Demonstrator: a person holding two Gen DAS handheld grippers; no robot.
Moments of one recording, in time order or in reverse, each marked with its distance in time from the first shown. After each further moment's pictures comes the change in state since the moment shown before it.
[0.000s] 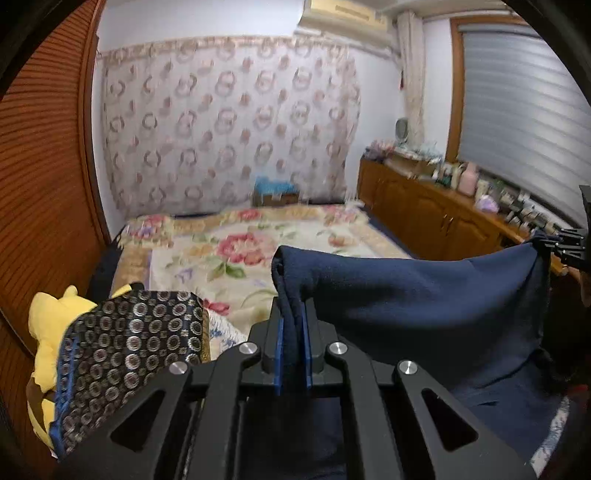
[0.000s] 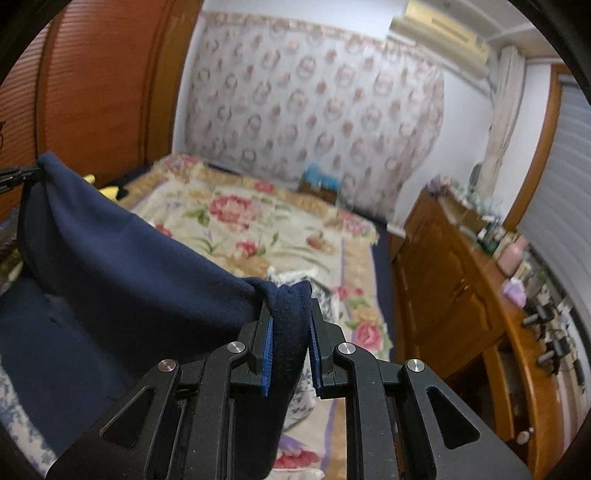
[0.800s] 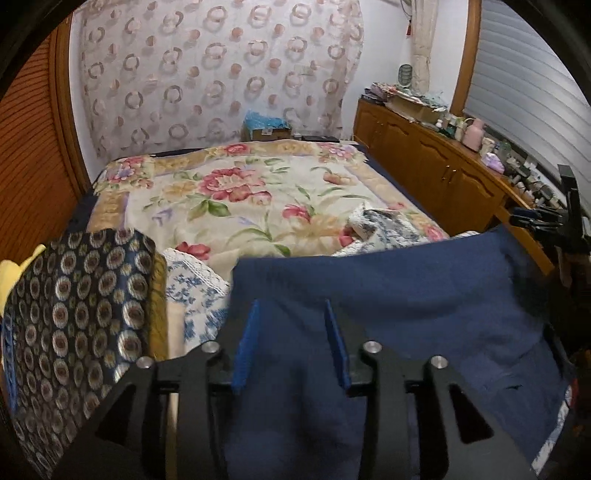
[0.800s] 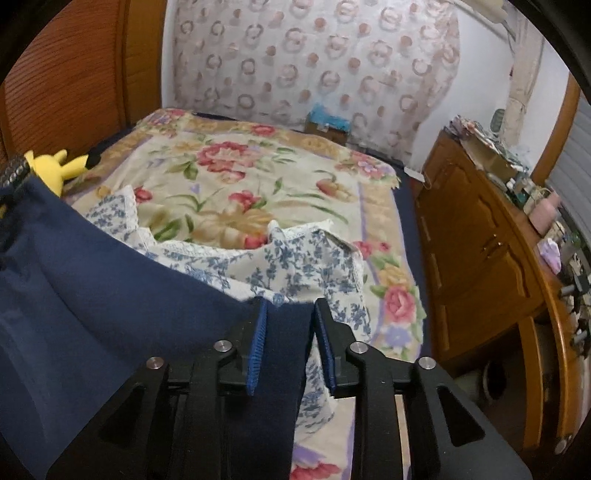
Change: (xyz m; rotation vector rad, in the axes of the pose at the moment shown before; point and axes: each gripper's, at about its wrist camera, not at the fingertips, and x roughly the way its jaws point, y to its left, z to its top) left arm 0.068 -0.017 -0.015 -0.034 0.240 -0.059; right arm 0.126 -0.006 0.006 0.071 0.168 0.028
